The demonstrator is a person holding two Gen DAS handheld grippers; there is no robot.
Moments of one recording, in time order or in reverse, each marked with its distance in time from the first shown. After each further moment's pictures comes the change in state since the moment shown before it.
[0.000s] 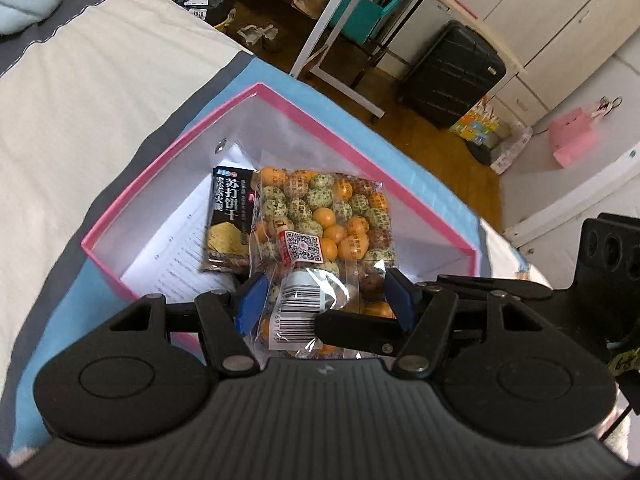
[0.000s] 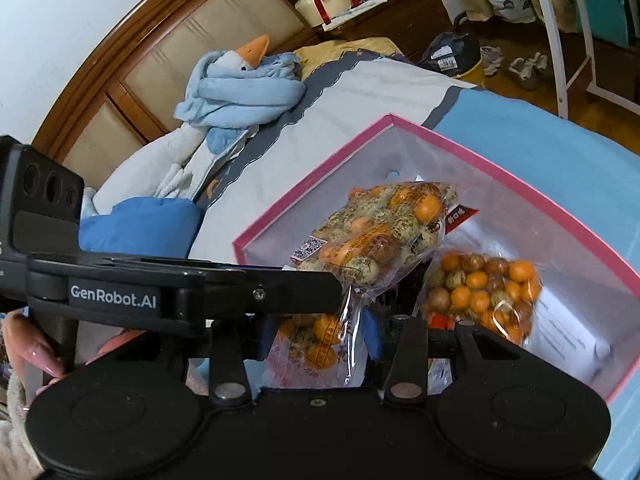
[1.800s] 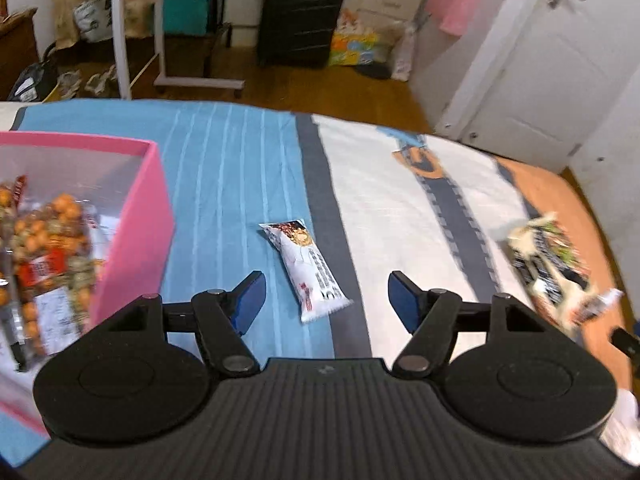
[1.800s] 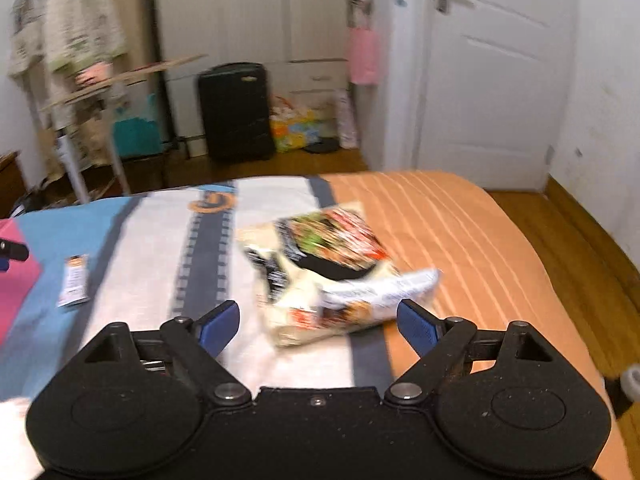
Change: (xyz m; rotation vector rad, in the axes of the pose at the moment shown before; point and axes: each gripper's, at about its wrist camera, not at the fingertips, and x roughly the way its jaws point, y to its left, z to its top) left arm 0.095 -0.251 -0.140 0.482 0.036 -0.062; right arm -0.331 -0.072 -0.374 0.549 -0.560 -1.176
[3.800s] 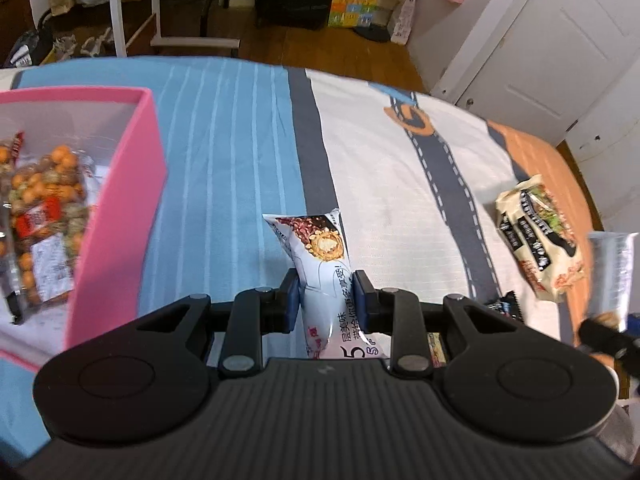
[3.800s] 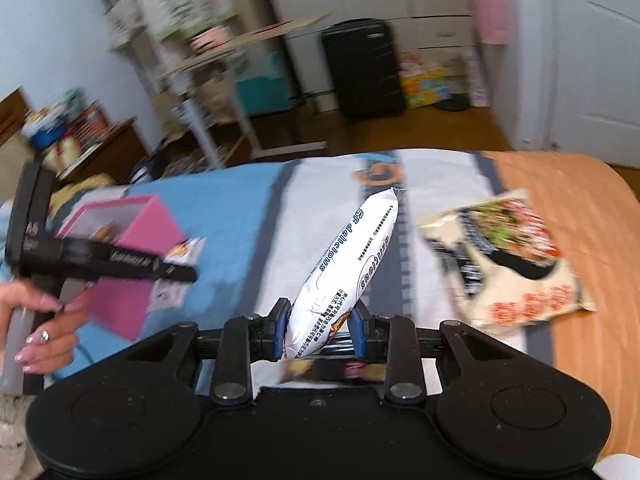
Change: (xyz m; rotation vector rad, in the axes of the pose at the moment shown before) left arm -0.030 -0.003 -0.010 -0.014 0.114 -0.040; right arm -0.046 0.105 0.031 -0.145 0.189 0.445
